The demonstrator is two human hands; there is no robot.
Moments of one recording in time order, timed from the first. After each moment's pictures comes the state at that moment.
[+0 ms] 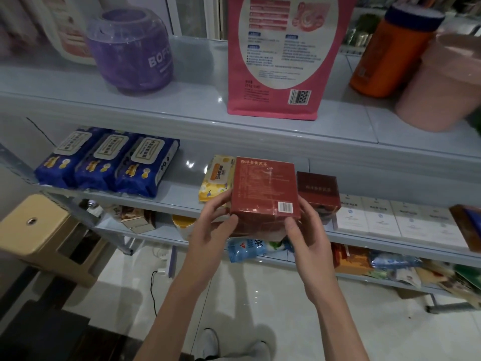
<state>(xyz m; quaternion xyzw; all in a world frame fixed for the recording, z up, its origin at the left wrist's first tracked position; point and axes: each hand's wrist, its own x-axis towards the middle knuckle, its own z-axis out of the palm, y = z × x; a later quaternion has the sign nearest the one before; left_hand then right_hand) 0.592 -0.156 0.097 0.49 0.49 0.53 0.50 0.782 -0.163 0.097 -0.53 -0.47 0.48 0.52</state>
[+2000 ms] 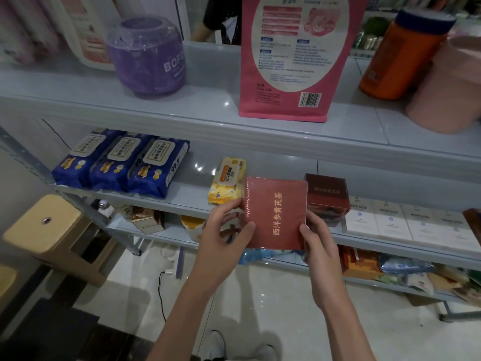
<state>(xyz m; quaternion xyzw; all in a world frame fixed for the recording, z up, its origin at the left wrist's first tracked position) 0.590 -0.162 0.089 0.49 0.55 0.50 0.45 0.778 -0.168 0.093 -0.57 -0.39 0.52 0.51</state>
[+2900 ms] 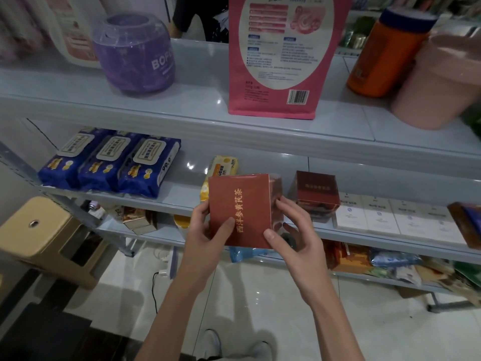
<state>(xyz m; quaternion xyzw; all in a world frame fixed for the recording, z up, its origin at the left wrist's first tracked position) 0.587 -0.165 0.093 0.41 0.55 0.53 0.50 0.775 -0.172 0.093 -0.51 -0.55 0.44 0.50</state>
